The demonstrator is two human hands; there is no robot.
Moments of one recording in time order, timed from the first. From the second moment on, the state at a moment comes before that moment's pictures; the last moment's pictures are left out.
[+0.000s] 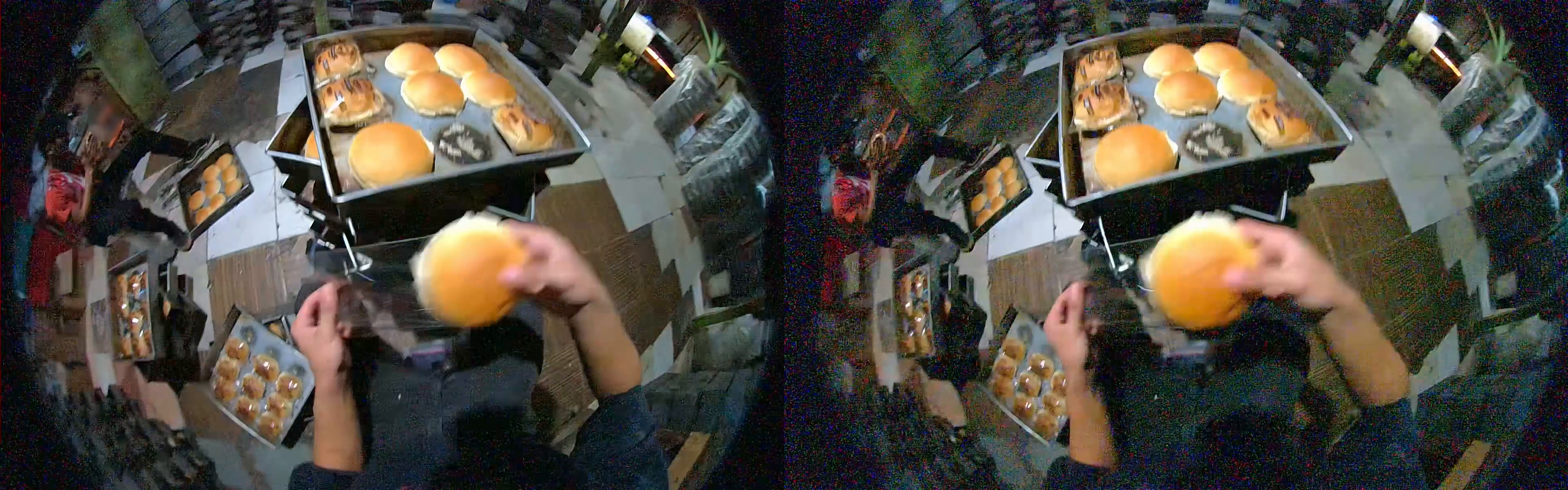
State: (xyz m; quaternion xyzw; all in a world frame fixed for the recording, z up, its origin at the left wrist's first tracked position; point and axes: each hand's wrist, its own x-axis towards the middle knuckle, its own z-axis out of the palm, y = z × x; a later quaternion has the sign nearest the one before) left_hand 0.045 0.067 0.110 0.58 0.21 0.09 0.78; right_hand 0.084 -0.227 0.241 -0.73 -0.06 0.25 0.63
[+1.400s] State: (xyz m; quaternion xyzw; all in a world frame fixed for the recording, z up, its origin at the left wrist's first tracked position) left_hand 0.004 0.041 0.127 0.23 0.17 -0.04 0.96; right_hand 0.001 -0.110 0.189 -0.76 -0.46 0.13 0.45
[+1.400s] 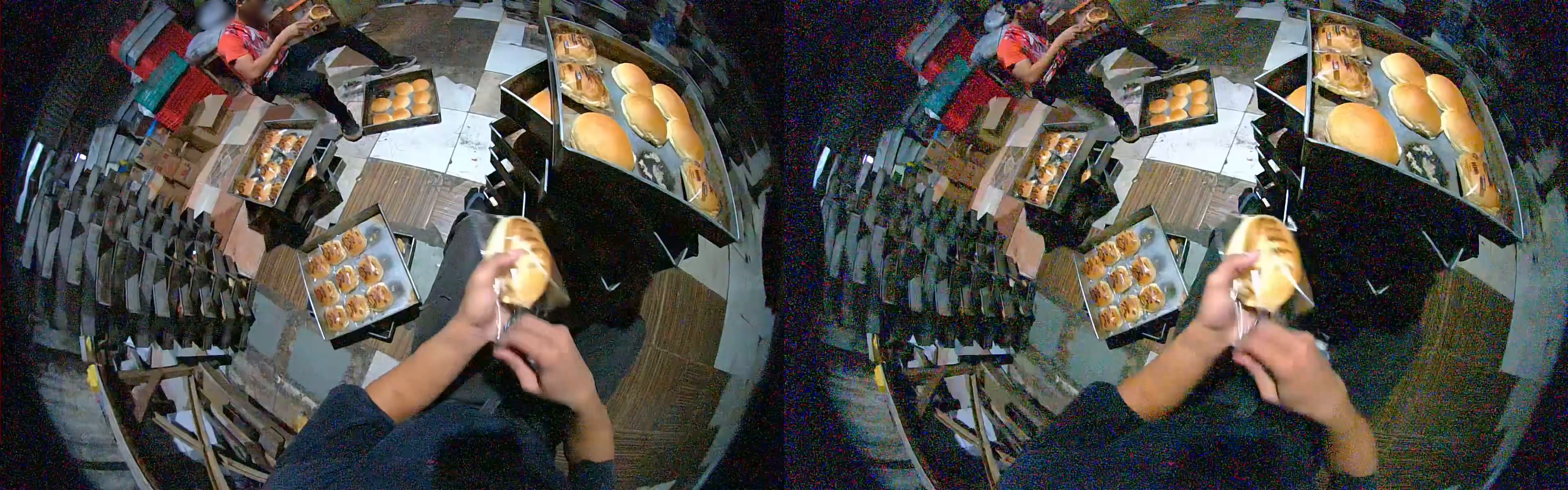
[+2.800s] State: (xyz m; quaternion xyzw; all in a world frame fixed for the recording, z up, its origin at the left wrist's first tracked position) left_hand -0.006 0.113 0.063 0.81 0.14 0.32 0.47; right_hand 0.081 -0.057 0.064 -0.81 -0.07 -0.25 0.53
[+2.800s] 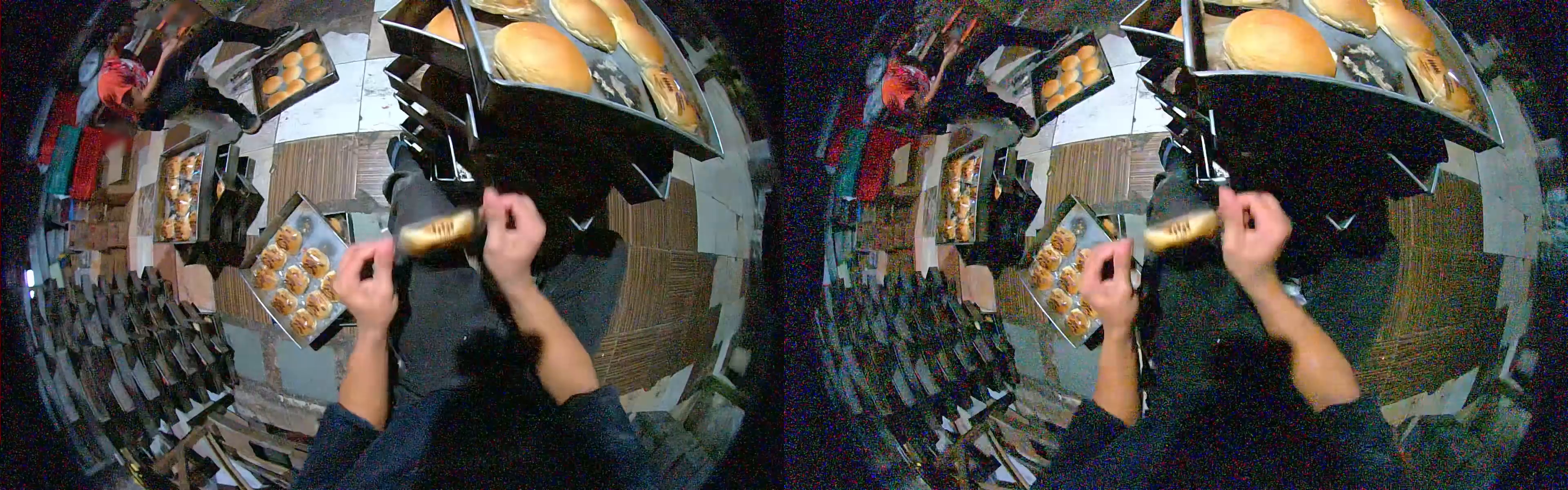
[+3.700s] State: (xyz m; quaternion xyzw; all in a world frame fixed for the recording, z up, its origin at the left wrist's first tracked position) left_hand -0.011 0.109 0.062 0.72 0.21 0.11 0.66; right_hand 0.094 -0.170 0.249 -0.60 -0.10 -0.06 0.79
